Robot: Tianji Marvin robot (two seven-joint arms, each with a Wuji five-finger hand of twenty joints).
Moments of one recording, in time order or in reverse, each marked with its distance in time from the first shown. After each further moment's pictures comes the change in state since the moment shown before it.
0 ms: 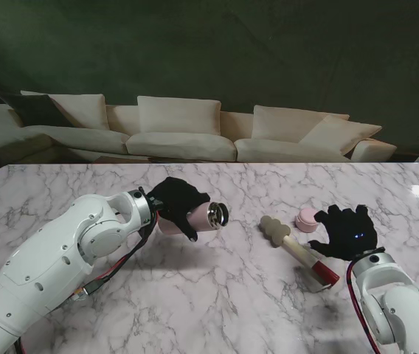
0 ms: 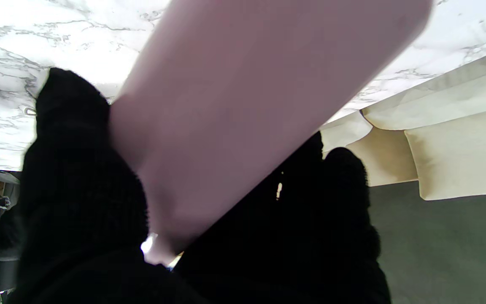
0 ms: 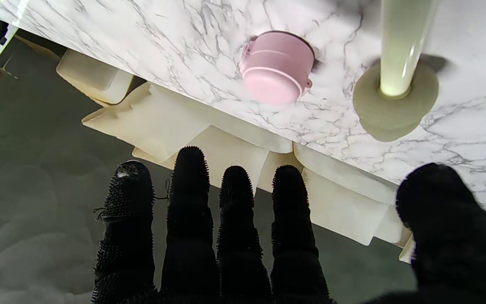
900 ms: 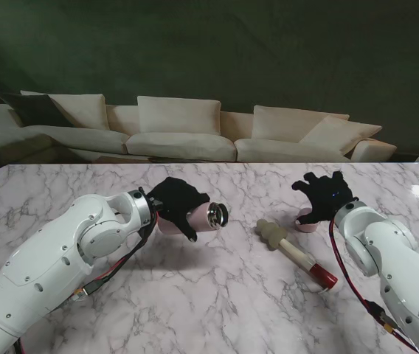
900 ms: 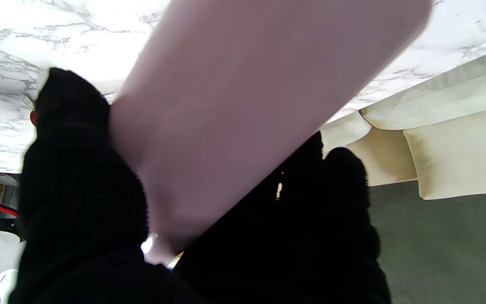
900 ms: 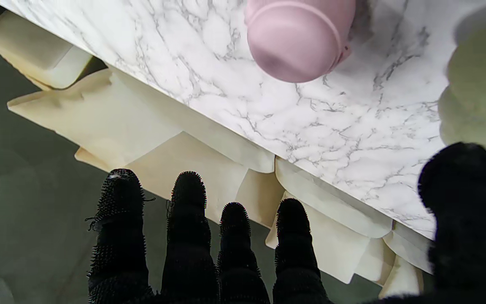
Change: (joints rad) left arm 0.004 0.001 -0.004 -0.005 0.009 -0.001 -0.003; right arm 0.440 0.049 -0.228 0.293 0.045 -0.130 0.172; left_hand 0.000 0.000 0.000 0.000 0.000 0.000 0.000 0.001 0.000 0.000 0.000 0.000 0.000 0.000 0.000 0.000 0.000 0.000 0.000 0.000; right_hand 0.000 -0.147 -0.013 0.011 -0.268 -0.011 -0.080 -0.021 -0.319 0.013 -0.134 -0.087 -0.144 0.010 -0.176 -0.133 -0.081 0.077 -0.189 -0.107
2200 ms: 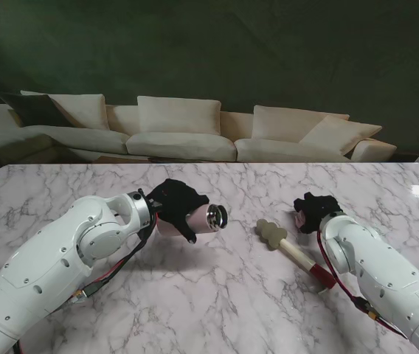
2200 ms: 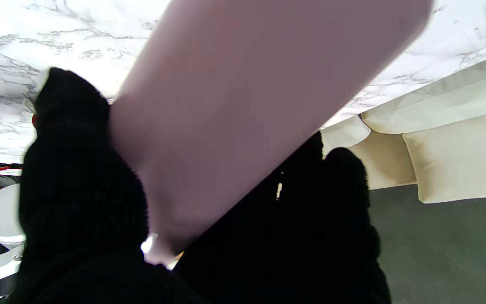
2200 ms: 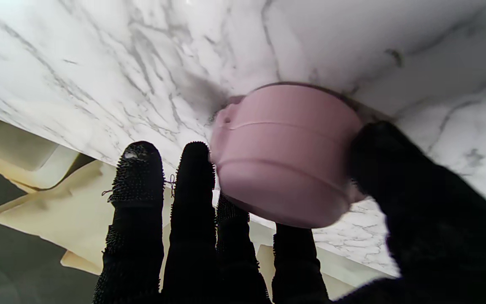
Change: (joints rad) left arm 0.011 0.002 -0.006 -0.008 0.002 0.002 -0.009; right arm 0.265 -0.004 -0.391 0.420 0.255 0.213 -0.091; left_hand 0.000 0.000 0.000 0.000 0.000 0.000 0.000 0.002 0.000 0.000 0.000 0.000 0.000 0.000 0.000 0.000 -0.001 0.000 0.000 0.000; right_hand 0.165 -0.114 0.317 0.009 0.125 -0.003 0.262 0.081 0.120 0.030 0.236 0.097 0.172 -0.052 0.270 0.082 0.302 -0.186 0.194 -0.039
